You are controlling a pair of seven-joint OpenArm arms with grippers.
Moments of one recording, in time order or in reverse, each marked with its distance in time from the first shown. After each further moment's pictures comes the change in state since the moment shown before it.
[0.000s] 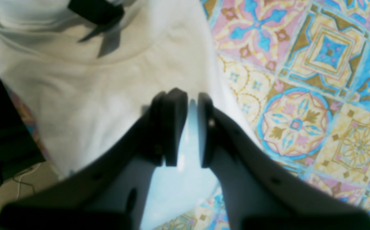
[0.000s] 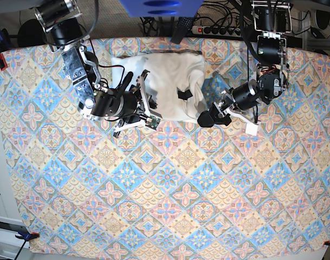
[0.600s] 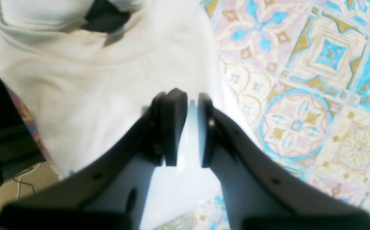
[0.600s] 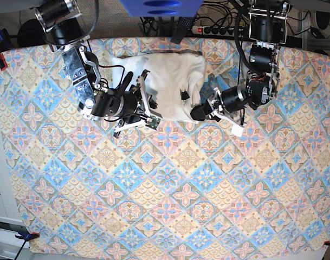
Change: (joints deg) left arm -5.1 0.2 6.3 -9.0 -0.1 0.0 0.1; right arm 0.0 0.0 0.0 0.0 0.0 0.0 0.0
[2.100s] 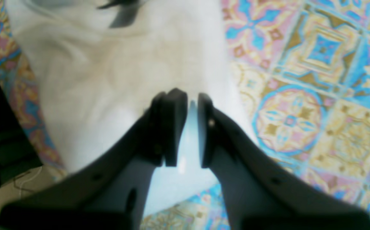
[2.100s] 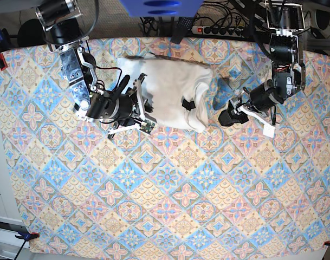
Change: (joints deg) left arm 7.9 -5.2 -8.7 16.7 9.8 0.2 -1.0; right arm -0.3 0.0 3.1 -0.3 -0.2 0.1 0.0
